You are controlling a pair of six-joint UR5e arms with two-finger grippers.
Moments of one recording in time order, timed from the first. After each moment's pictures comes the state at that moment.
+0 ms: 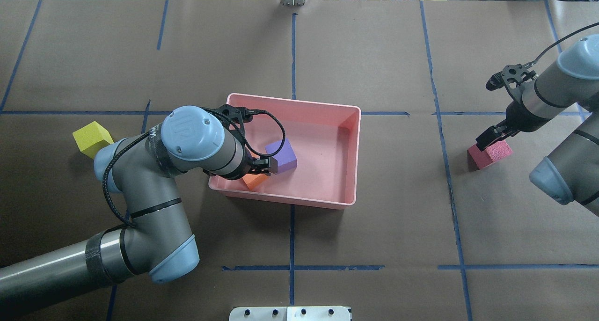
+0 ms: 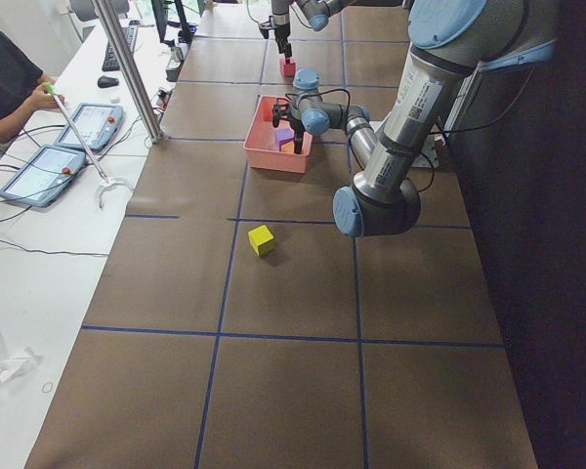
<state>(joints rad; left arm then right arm) -0.49 -2.17 -1.71 -1.76 -1.84 -1.29 0.94 -1.44 1.71 -1.40 2.18 0.34</state>
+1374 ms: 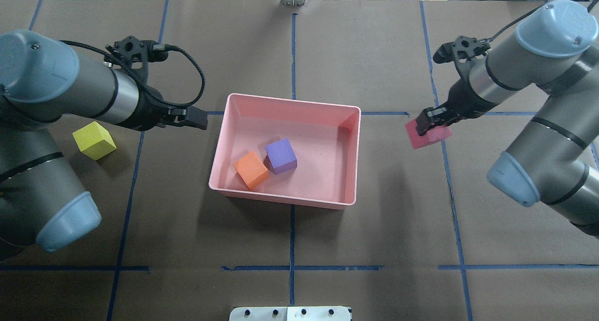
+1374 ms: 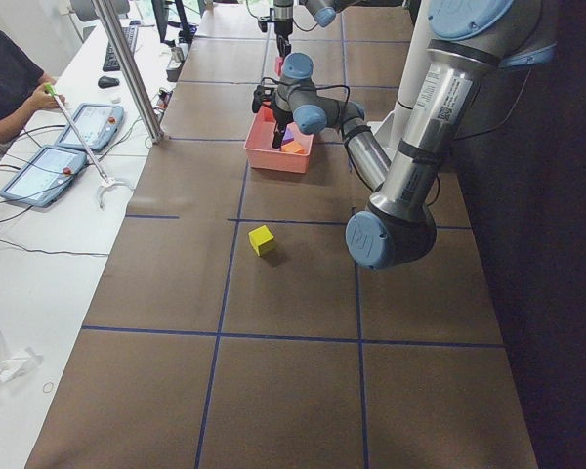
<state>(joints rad) -0.76 -1.91 -2.01 -1.77 -1.98 -0.98 0.82 -1.20 1.93 -1.52 2.19 0.77</state>
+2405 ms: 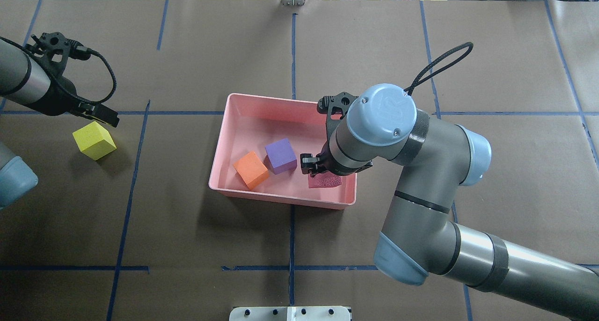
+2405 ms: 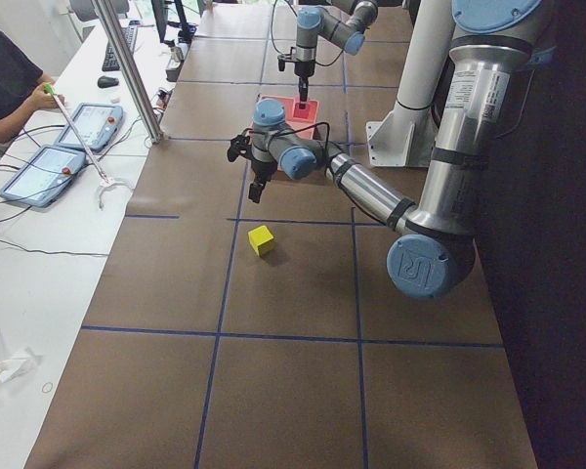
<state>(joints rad) -0.94 -1.75 -1.88 -1.78 -2.10 -0.62 0.49 -0.97 1.83 -1.55 1.88 1.20</state>
